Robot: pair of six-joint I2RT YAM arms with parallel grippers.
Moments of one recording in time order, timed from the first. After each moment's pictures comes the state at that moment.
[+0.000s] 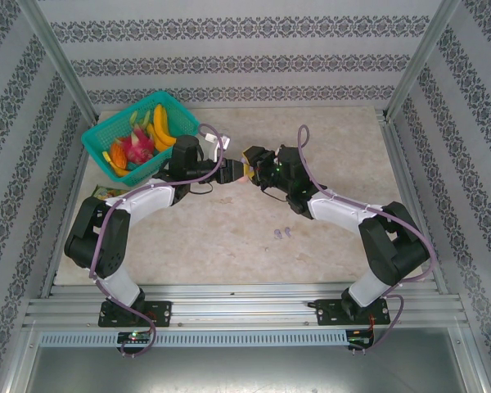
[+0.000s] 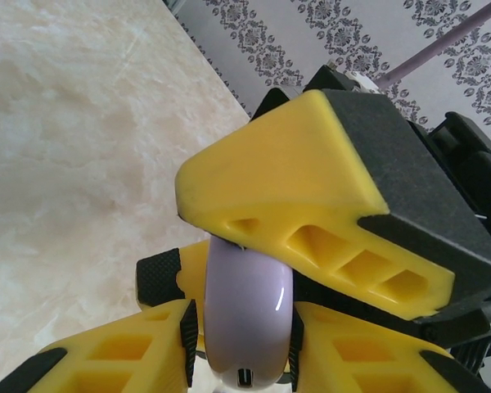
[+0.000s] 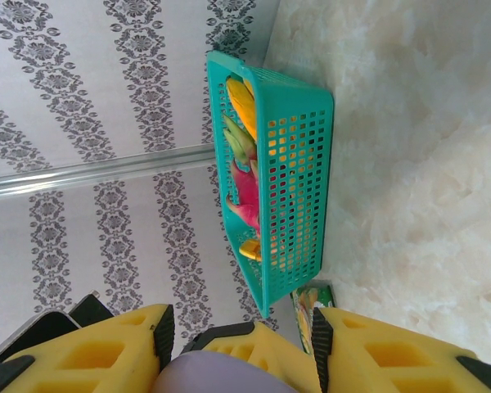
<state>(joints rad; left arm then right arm) -0.39 1.68 1.04 0.28 0.78 -0.51 0.55 1.61 0.92 0.43 -0.23 1.59</state>
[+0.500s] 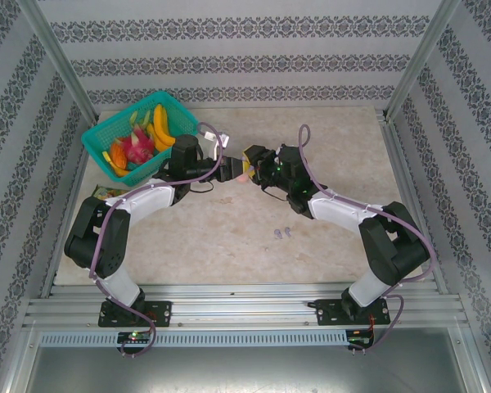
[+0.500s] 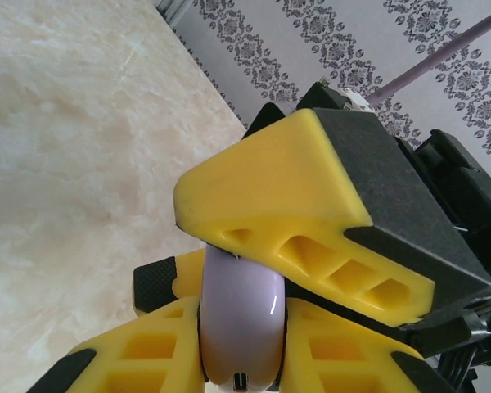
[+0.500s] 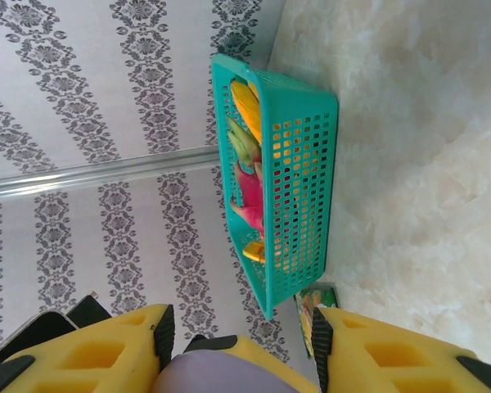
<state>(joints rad) -0.39 1.68 1.04 0.32 0.77 -0.55 0.55 1.61 0.91 0.44 -0.24 1.60</state>
